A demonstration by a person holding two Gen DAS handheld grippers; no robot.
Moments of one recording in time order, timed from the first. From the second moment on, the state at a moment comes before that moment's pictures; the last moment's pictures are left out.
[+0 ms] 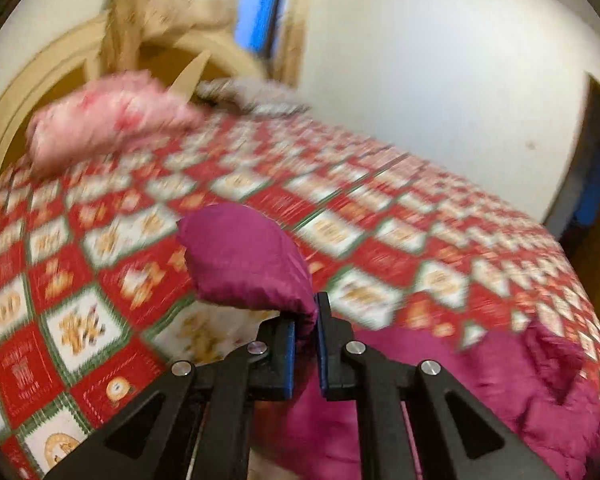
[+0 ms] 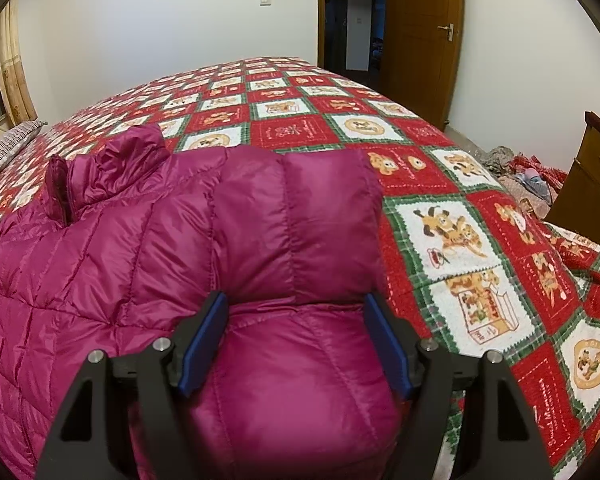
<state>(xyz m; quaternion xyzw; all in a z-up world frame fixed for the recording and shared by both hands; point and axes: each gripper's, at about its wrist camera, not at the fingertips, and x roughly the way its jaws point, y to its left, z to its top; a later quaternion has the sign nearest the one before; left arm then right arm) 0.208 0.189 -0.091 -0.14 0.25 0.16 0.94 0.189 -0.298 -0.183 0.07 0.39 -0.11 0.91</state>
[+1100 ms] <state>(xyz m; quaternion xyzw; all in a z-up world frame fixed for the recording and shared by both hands) 0.267 0.050 -0.140 0.14 0.32 0.12 0.93 0.189 -0.300 -0.184 0.10 0.38 -0.09 0.91</state>
